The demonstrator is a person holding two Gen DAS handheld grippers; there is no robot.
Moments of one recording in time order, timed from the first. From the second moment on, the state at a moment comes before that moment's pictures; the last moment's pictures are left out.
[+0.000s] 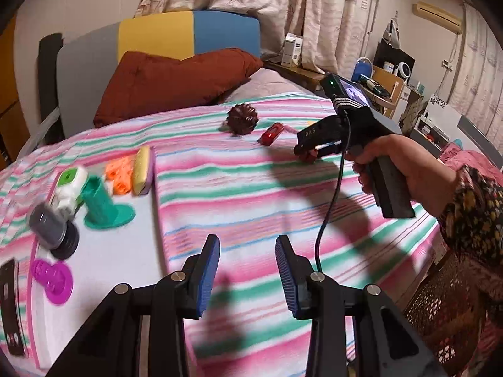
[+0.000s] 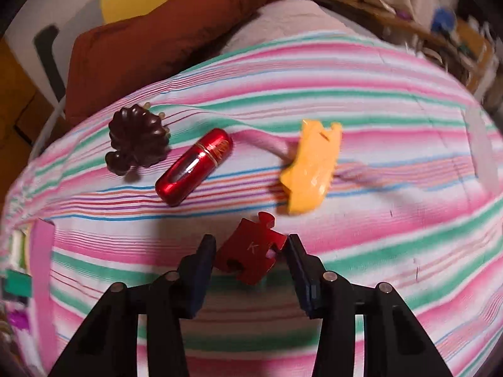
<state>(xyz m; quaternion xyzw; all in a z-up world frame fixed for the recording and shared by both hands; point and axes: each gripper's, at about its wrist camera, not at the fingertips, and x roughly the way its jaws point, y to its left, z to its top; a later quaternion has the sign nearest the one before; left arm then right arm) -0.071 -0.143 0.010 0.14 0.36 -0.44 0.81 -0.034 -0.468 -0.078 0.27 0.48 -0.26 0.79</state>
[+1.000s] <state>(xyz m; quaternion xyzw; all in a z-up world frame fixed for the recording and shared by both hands) 0.021 -0.406 -0.050 0.27 0.35 -0.43 0.79 -0.068 -0.526 -0.080 0.28 0.52 -0.31 0.75</state>
